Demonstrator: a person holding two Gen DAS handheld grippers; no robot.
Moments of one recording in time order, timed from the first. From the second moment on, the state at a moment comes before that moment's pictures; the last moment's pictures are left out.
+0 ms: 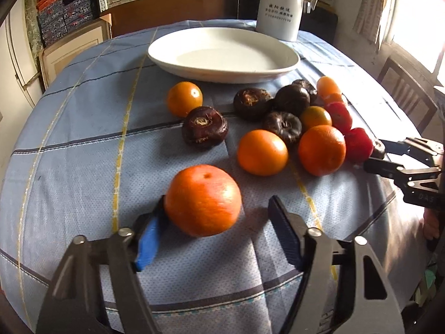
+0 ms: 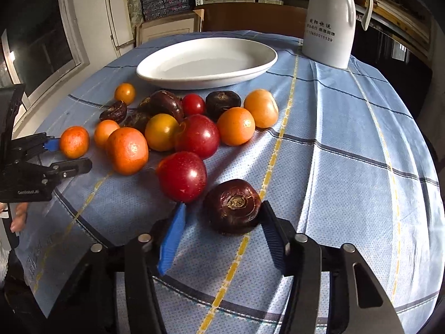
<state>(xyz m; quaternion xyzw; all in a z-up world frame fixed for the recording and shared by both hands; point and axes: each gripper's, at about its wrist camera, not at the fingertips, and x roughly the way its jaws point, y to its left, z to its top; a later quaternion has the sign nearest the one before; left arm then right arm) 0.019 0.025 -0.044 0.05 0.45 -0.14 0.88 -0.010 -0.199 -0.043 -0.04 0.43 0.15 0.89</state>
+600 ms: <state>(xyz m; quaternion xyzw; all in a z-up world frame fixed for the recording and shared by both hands) 0.051 0.026 0.015 0.04 0.37 -0.14 0.92 0.010 -0.217 0.010 0.03 0.36 0.15 0.92</state>
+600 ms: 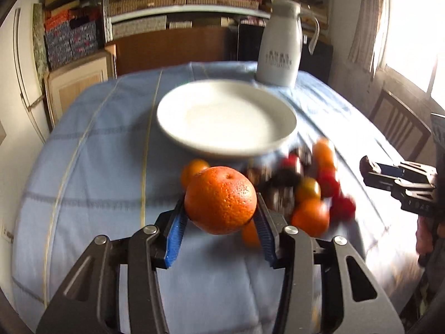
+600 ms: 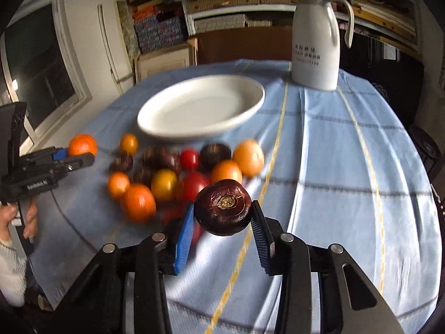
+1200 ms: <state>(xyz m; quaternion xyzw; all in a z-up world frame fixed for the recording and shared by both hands) 0.192 -0.019 -0.014 0.07 0.36 -0.09 0.92 0.158 -0.169 -0.007 0.06 0.38 0.15 0.91</state>
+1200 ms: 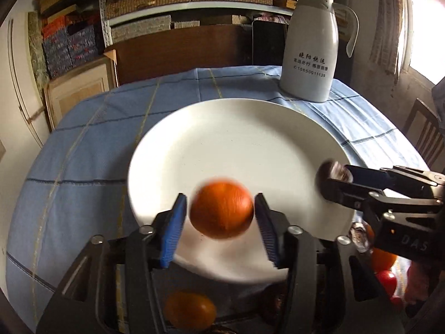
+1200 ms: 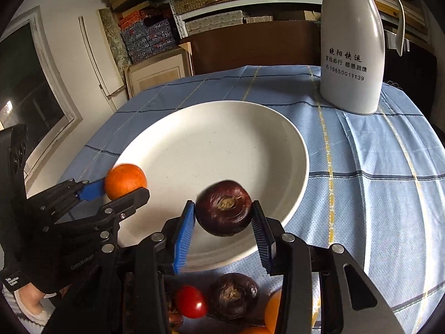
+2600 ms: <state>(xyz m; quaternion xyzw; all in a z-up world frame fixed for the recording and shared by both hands) 0.060 0.019 0.011 0.08 0.26 0.00 0.96 0.018 -0.188 -0.017 0.08 0.35 0.16 0.92</state>
